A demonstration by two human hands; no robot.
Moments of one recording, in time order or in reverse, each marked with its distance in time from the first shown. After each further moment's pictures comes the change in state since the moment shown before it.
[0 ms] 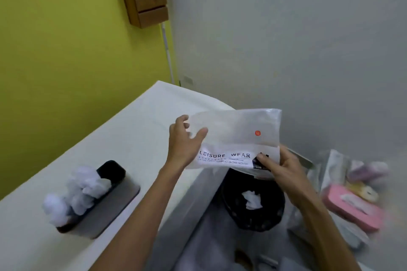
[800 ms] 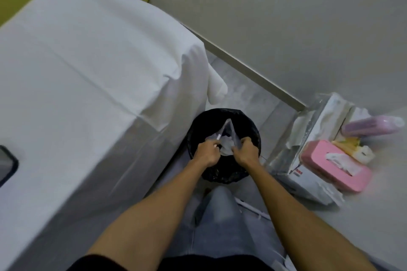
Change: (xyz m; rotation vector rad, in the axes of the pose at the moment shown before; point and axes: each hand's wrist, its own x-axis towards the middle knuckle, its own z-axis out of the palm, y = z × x) left_hand 0.025 -0.209 0.338 0.399 -0.591 -0.391; right_hand 0.164 0.313 -0.082 -0.710 -0.065 0.590
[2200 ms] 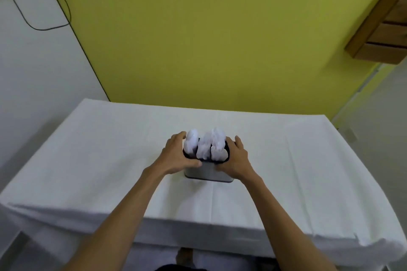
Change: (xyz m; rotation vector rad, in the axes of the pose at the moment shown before) left_hand -0.400 -0.248 -0.330 -0.418 1.037 -0.261; right_hand -0.324 -0.393 0.202 -0.556 -0.537 -1.291
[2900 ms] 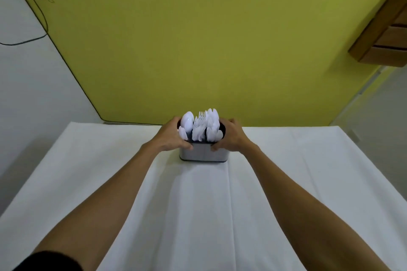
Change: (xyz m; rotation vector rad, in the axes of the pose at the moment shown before) left_hand 0.166 -0.022 -0.093 -0.048 -0.048 0.026; right_hand 0.178 -0.062 -0.019 -0.062 0.011 -0.012
